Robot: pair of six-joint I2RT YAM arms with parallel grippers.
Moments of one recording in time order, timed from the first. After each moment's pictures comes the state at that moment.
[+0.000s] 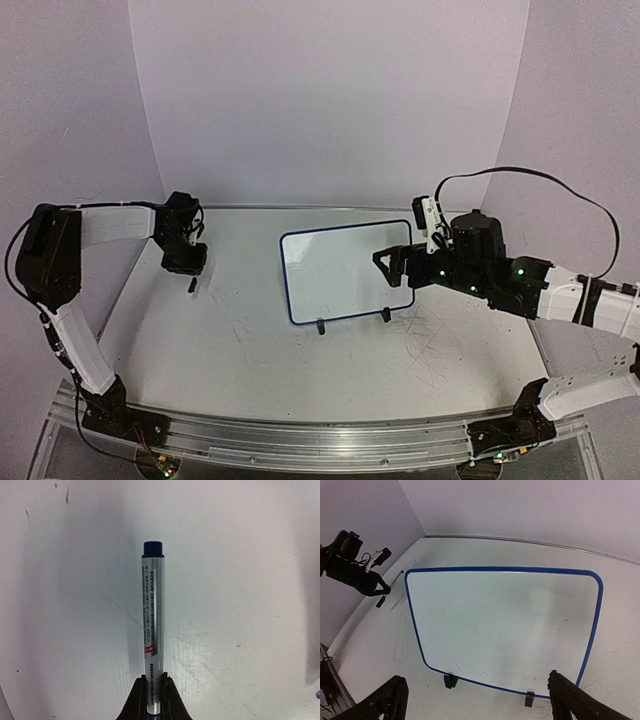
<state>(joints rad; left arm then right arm) -0.30 1.73 1.21 -0.62 -0.05 -0.21 0.82 1.17 0.85 -0.08 0.16 0.36</state>
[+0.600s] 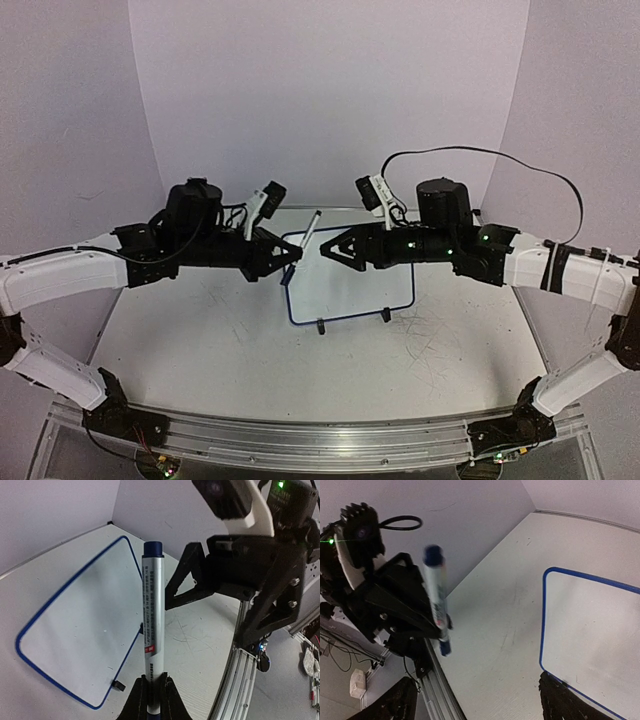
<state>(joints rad) -0.87 1.28 1.04 -0.10 0.32 -0.20 0.83 1.42 1.12 -0.03 -0.42 0.49</state>
